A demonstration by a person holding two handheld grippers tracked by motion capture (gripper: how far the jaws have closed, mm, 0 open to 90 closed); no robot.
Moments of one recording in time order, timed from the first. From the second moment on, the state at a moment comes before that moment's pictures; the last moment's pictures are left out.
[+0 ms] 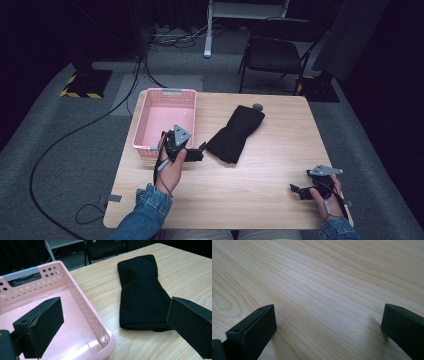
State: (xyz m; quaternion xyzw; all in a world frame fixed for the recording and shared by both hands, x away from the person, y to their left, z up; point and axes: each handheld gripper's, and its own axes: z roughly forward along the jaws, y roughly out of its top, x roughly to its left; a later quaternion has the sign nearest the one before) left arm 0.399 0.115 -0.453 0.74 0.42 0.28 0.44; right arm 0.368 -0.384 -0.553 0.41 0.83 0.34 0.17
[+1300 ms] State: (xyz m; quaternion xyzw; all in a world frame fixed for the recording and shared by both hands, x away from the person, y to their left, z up) left arm 0.369 0.175 -0.482 0.73 0.46 0.28 0.42; right arm 0.368 -0.384 -0.553 0.41 0.83 0.34 0.17
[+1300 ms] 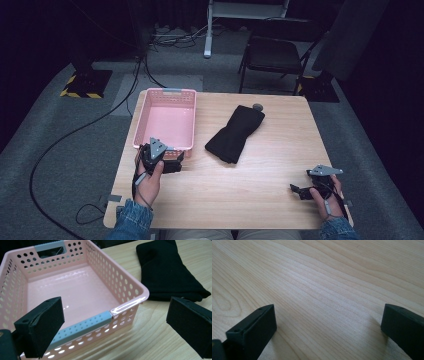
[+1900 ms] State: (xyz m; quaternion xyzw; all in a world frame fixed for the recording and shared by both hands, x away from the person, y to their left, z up) left arm 0.360 0.192 -0.503 0.72 0.47 0.28 0.42; right arm 0.368 -0.384 -0.553 0.41 0.83 0.34 0.17
